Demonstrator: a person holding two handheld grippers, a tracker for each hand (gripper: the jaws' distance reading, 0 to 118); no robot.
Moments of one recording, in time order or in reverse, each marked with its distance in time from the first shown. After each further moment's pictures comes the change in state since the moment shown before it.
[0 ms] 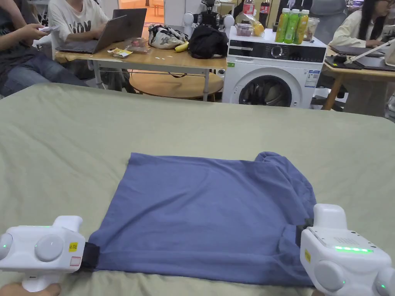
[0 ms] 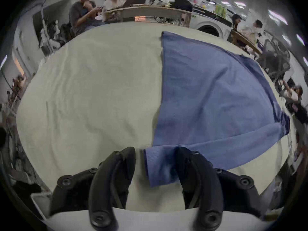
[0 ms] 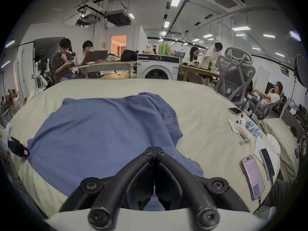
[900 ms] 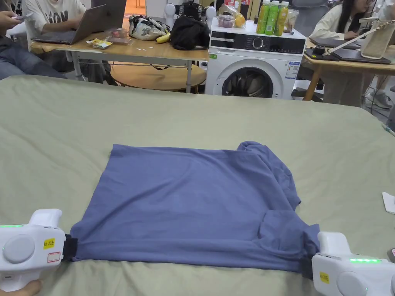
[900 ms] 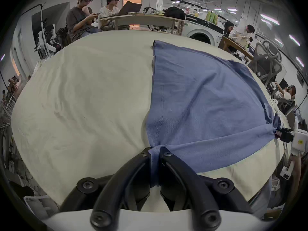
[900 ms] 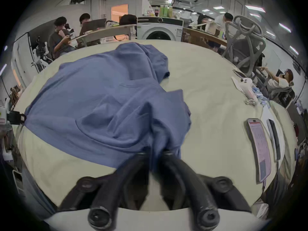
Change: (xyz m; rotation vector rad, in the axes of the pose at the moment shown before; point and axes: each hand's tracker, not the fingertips) left arm 0.002 -0.021 0.025 0.085 -0.095 0.044; right arm 0.069 -0.062 -0.007 -0.325 0.082 0.012
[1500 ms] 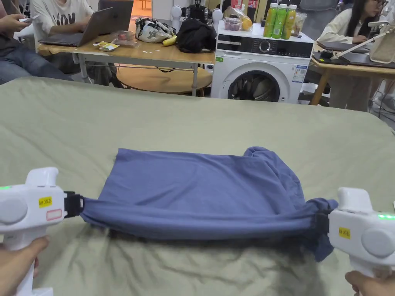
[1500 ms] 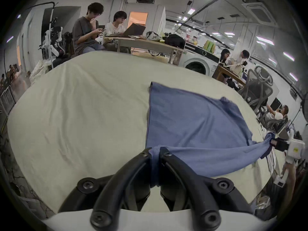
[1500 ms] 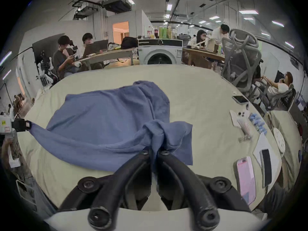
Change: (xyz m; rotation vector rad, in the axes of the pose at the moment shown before) left arm -0.012 0.087 0.024 0.206 -0.080 0.084; right arm -0.001 0.104 0.029 0.164 0.025 -0.032
